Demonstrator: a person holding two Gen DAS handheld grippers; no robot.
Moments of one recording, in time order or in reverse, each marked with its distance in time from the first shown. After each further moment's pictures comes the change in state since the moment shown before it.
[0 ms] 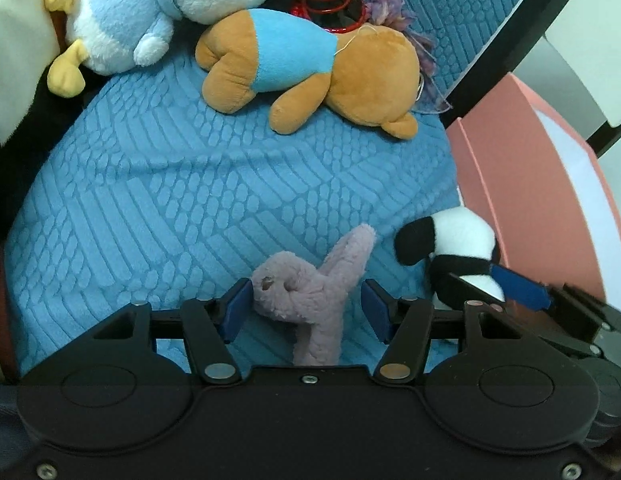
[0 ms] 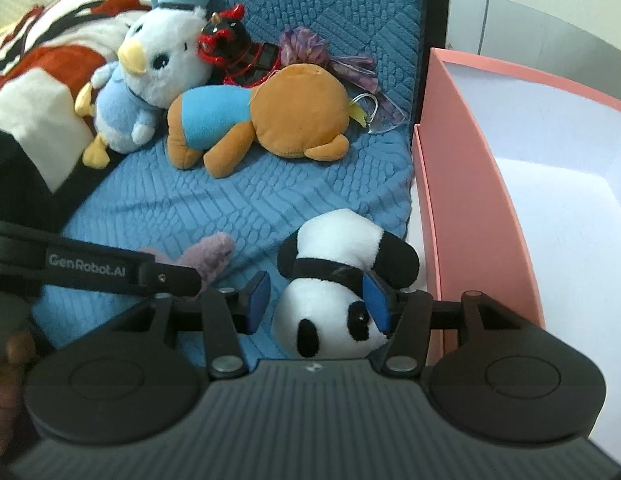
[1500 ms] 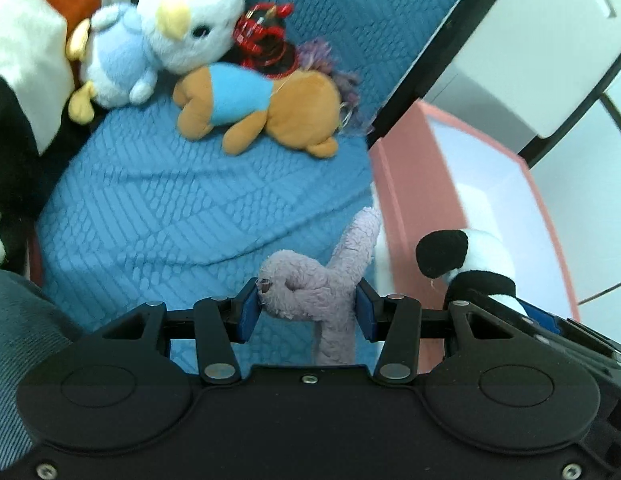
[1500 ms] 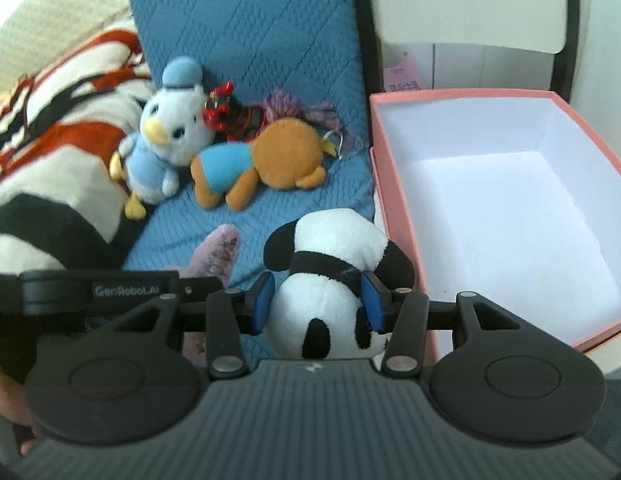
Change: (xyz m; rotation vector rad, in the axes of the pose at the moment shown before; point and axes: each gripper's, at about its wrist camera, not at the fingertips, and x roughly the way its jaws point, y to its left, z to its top) left arm -0.109 -0.050 -0.019 -0.003 -0.068 -0.078; right arm -0.141 -0.010 0.009 0.213 -0.051 0.026
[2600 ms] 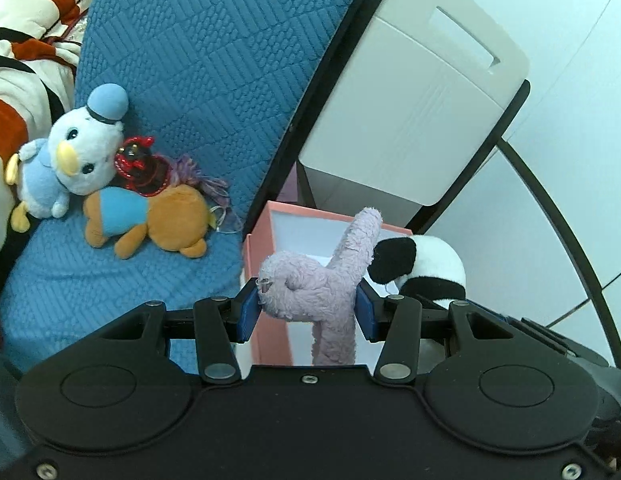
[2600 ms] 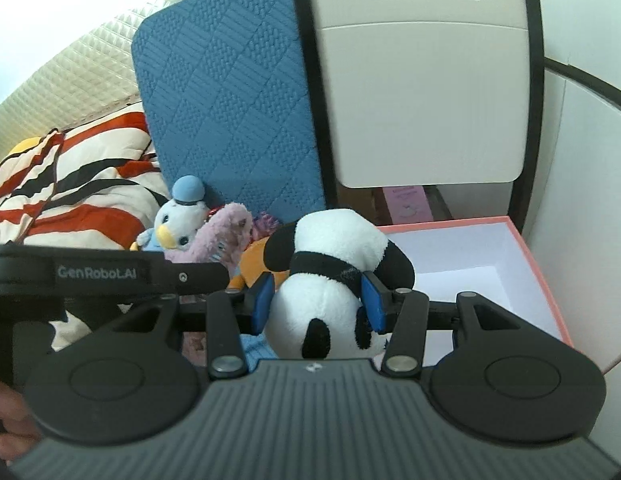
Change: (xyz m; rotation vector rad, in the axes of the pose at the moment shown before) left arm -0.079 -0.157 0.040 0.066 -0.184 -0.108; right arm -0.089 -0.078 0.082 -0.085 -0.180 0.048
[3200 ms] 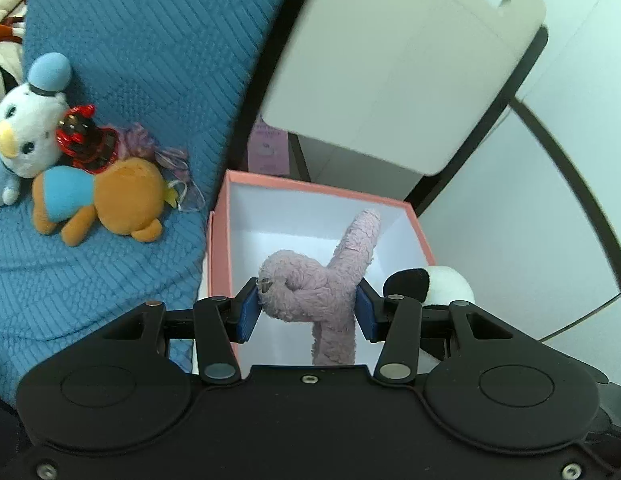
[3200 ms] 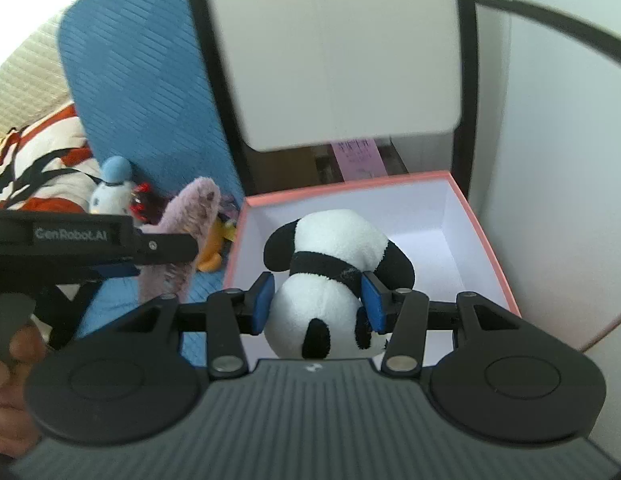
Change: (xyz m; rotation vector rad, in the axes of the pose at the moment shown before) left arm 0.096 -0.048 -0.005 0.025 0.092 0.028; right arm 0.036 -0.099 -0.023 0.078 0.108 -0.074
